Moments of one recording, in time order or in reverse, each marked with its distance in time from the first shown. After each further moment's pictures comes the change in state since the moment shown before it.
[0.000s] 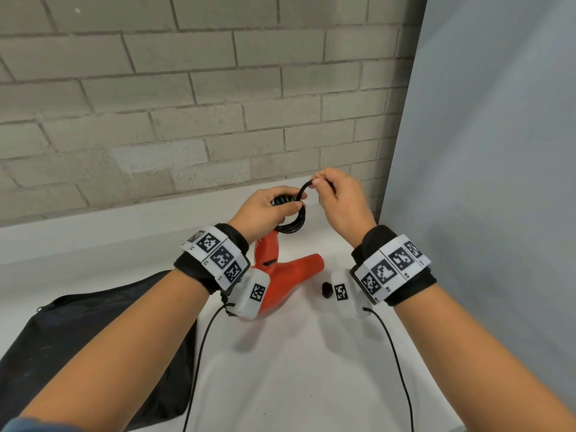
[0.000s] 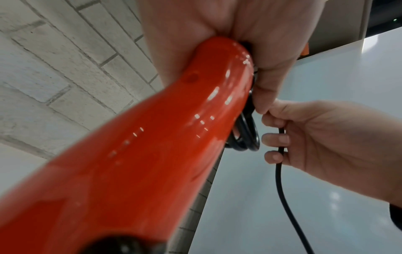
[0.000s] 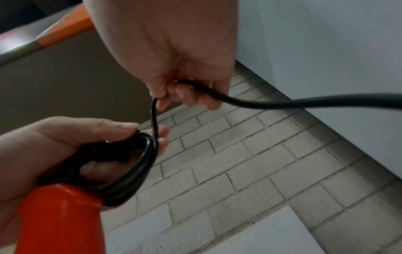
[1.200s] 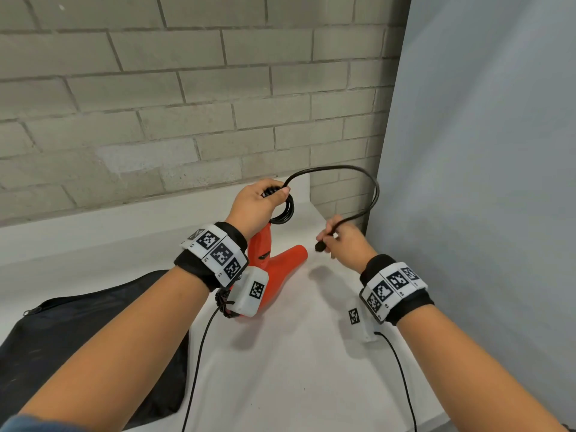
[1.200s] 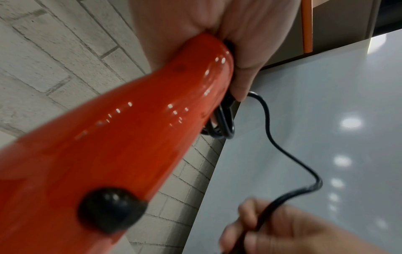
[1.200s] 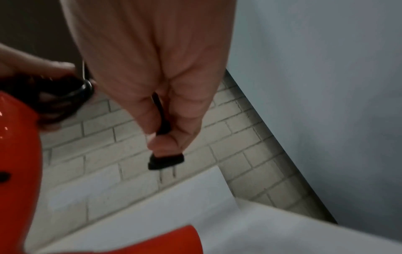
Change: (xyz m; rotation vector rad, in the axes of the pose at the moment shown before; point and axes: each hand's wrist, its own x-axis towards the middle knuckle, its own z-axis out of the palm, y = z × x) left_hand 0.004 -0.003 0.008 0.006 0.216 0.019; right_hand -0.052 0.056 0.000 0.152 -0.240 0.475
